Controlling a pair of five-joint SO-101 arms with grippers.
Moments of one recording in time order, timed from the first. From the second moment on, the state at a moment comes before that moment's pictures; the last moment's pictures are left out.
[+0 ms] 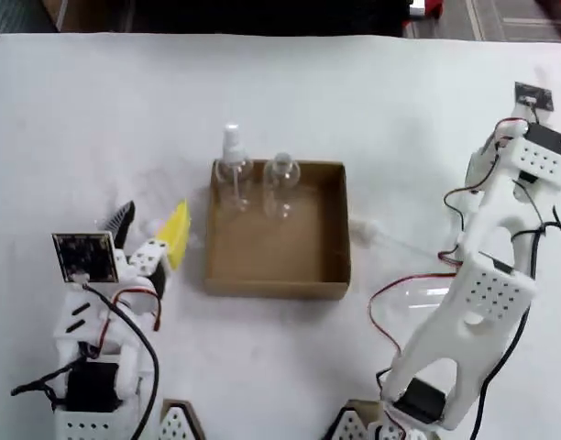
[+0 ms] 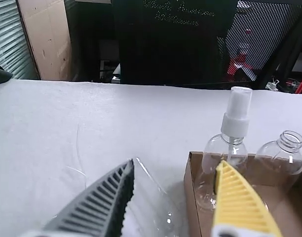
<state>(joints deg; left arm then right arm) -5.2 -104.0 85.3 44.2 5.3 24.7 45.2 -42.9 79.8 12.5</state>
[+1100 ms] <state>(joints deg) -5.0 -104.0 85.3 44.2 5.3 21.8 59.8 -61.7 84.7 8.2</state>
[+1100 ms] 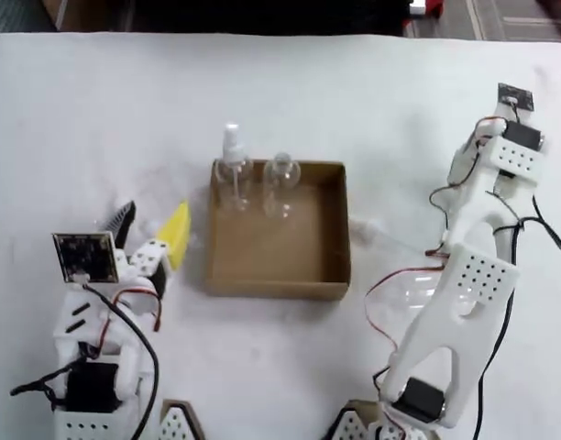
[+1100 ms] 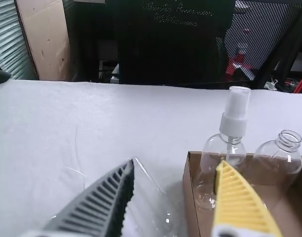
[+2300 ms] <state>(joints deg) -5.0 -104.0 84.9 44.2 5.3 2.8 -8.1 -62.5 97.5 8.0</state>
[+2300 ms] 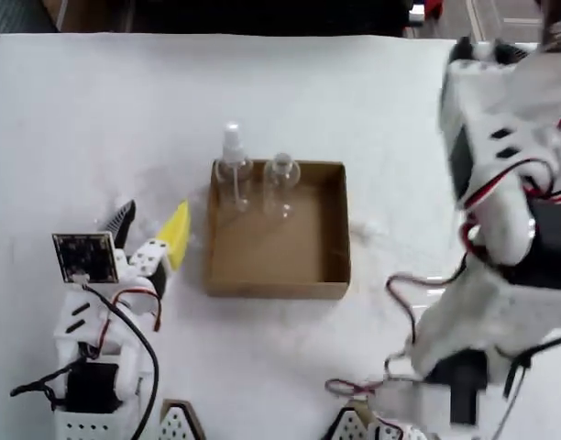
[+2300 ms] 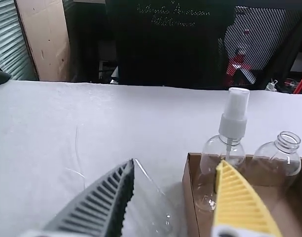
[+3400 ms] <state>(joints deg) -4.9 -104.8 70.1 59.4 8.5 -20.5 -65.9 22.2 56.1 8.0</state>
